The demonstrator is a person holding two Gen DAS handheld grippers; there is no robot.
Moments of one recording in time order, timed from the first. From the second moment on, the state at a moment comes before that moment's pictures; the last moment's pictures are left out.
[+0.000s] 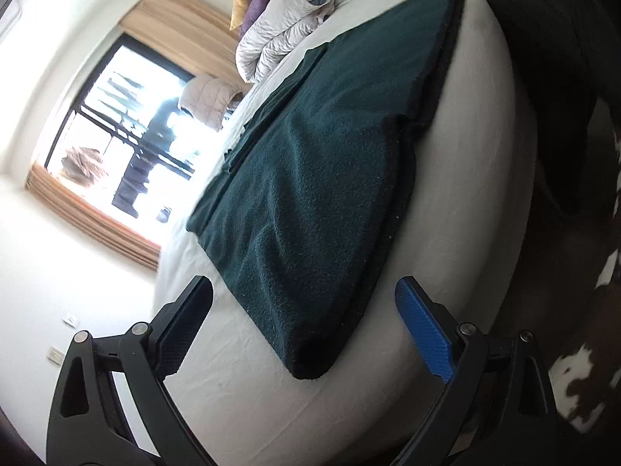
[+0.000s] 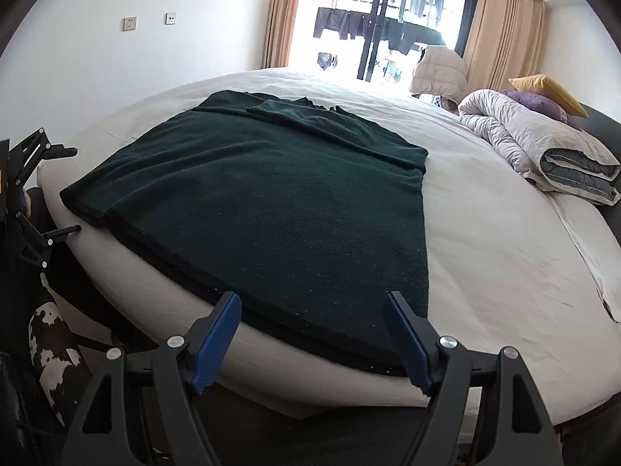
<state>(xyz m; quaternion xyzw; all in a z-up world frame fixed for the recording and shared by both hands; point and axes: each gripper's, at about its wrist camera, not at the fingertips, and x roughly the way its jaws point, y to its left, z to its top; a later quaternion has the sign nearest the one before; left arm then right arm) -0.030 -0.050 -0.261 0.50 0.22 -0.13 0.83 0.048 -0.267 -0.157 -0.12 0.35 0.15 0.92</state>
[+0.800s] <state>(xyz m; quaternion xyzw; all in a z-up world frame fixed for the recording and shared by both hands) -0.010 -0.041 -0.225 0.44 0.22 -0.12 0.86 0.033 -0.249 -0.171 -0.31 0.33 0.14 0.88</state>
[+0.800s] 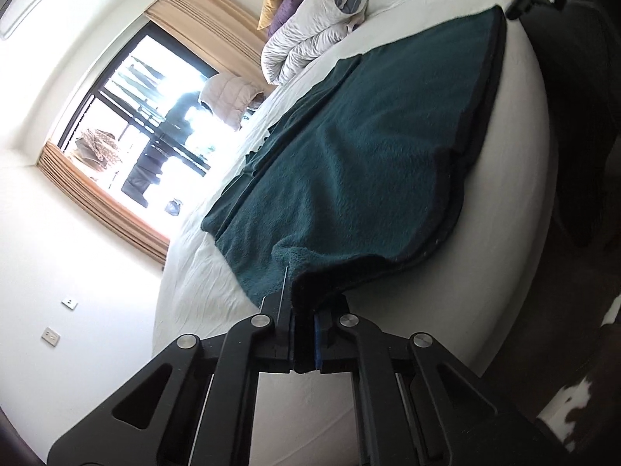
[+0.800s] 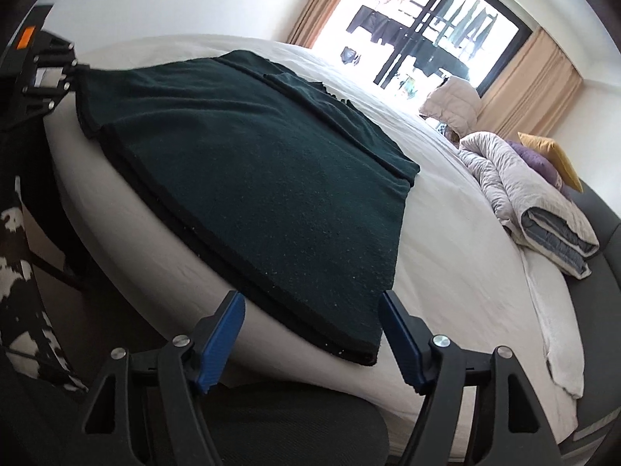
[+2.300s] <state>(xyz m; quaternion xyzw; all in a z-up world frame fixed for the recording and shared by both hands) 0.050 0.015 -0.139 0.14 0.25 -0.10 0.95 0.071 -0.239 -0.159 -0.39 0.33 0.08 0.86</state>
